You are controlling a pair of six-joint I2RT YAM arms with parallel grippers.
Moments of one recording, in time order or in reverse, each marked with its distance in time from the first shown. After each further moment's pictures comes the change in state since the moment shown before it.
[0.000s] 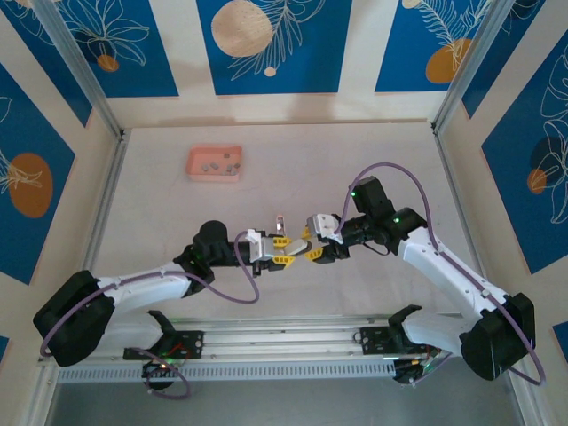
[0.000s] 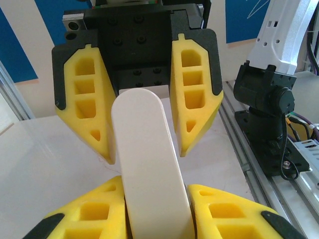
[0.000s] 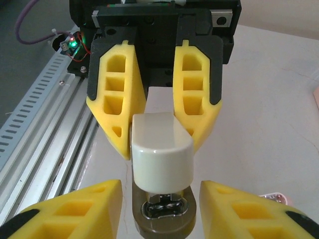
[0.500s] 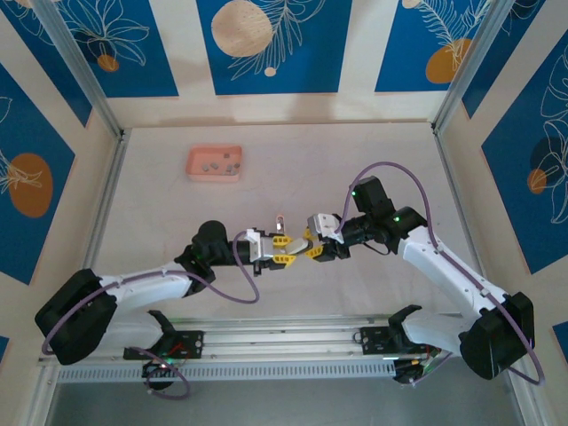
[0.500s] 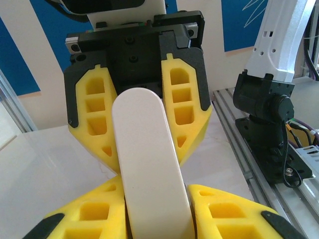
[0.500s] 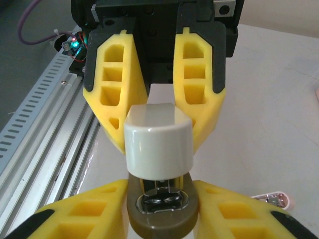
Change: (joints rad) left arm 0.000 0.016 0.000 0.061 0.016 -0.003; right arm -0.004 0.006 0.003 -0.012 -0.011 -0.010
